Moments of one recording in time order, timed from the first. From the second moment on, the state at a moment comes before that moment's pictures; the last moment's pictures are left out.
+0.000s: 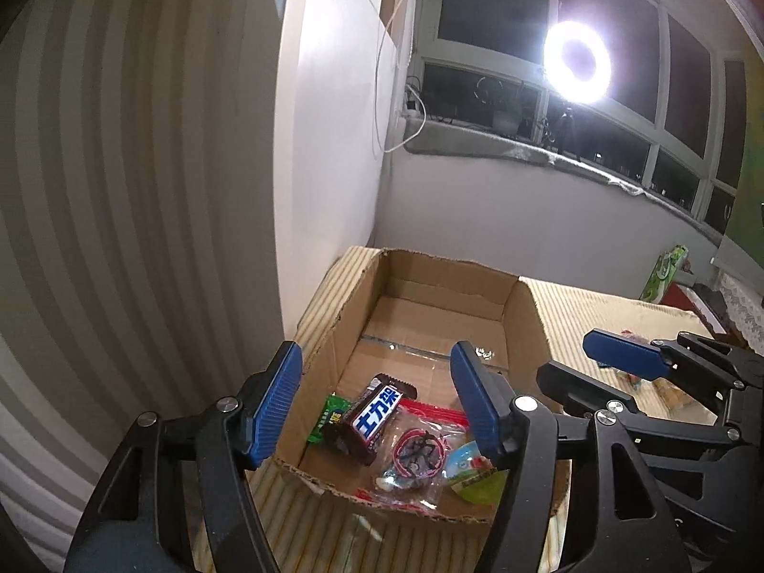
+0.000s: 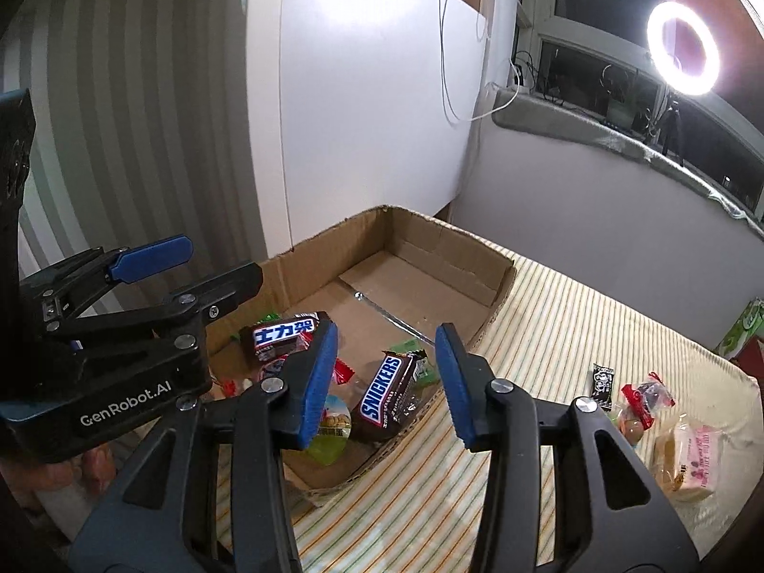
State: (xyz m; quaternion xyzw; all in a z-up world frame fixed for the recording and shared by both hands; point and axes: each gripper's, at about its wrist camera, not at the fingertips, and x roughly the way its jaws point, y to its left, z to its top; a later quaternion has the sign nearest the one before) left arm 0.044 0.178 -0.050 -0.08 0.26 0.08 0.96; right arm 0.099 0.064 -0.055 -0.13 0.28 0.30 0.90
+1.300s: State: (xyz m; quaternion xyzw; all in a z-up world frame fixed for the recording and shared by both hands) left arm 0.083 -0.040 -0.043 0.06 0.28 -0.05 0.96; right arm 0.085 -0.212 -0.067 0.02 0.28 0.13 0.95
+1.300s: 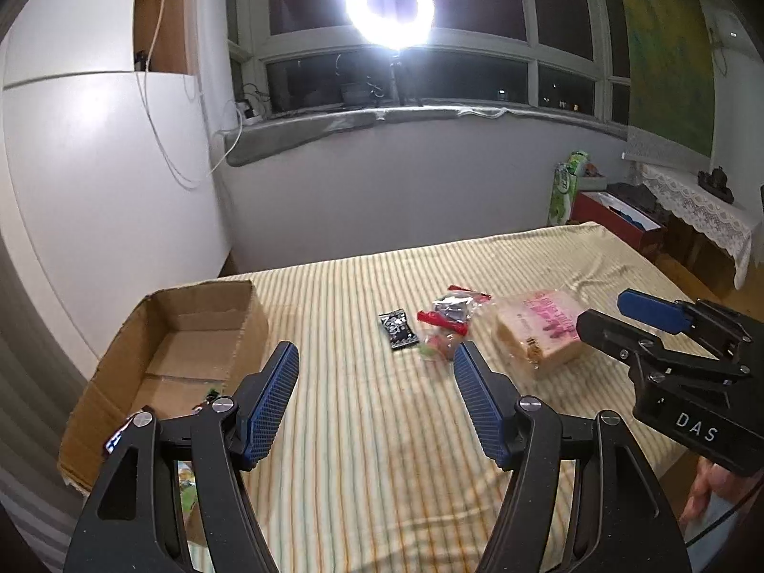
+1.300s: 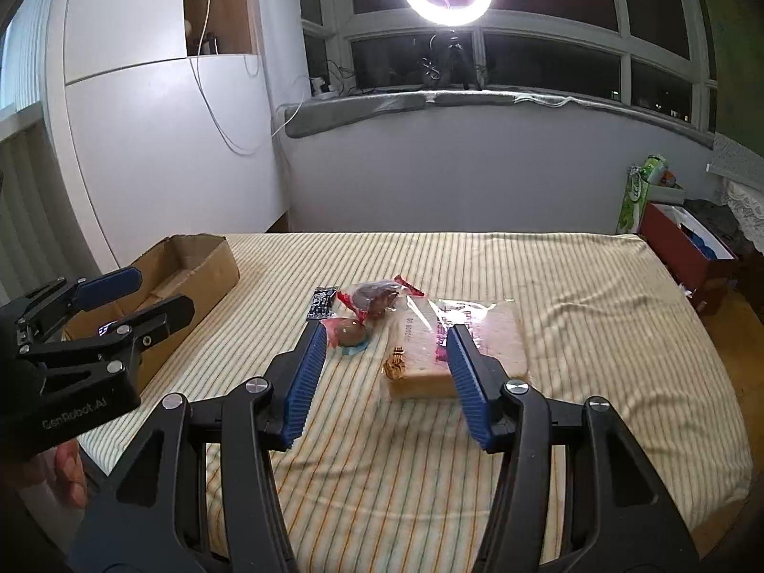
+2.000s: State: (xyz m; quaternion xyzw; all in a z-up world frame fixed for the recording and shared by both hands) left arm 0.146 -0.031 -0.073 0.02 0.32 -0.06 0.95; right arm 0.175 -0.184 -0.093 0.00 0.32 0.14 0.94
